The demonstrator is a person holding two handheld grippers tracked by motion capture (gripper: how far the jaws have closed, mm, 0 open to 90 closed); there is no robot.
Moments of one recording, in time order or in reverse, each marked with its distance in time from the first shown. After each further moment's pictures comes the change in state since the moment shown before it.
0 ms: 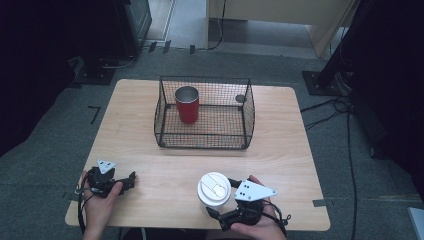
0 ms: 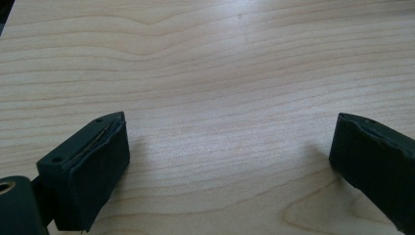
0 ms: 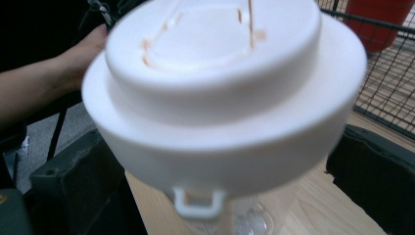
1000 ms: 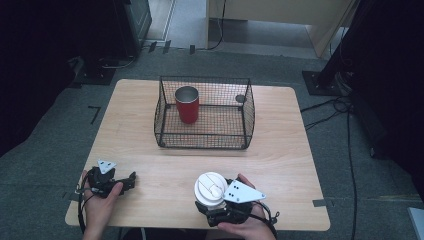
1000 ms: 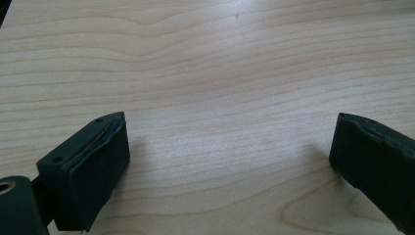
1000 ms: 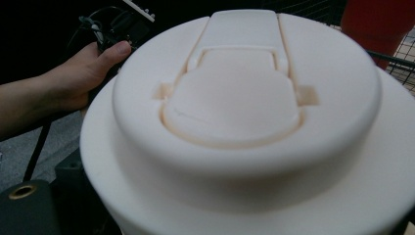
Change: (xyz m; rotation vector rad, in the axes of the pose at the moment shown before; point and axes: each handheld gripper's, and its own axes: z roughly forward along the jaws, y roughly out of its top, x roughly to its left) left arm -0.001 0.000 0.000 -0.002 -0.006 0.003; right arm 0.015 0.005 0.022 -0.068 -0.059 -0.036
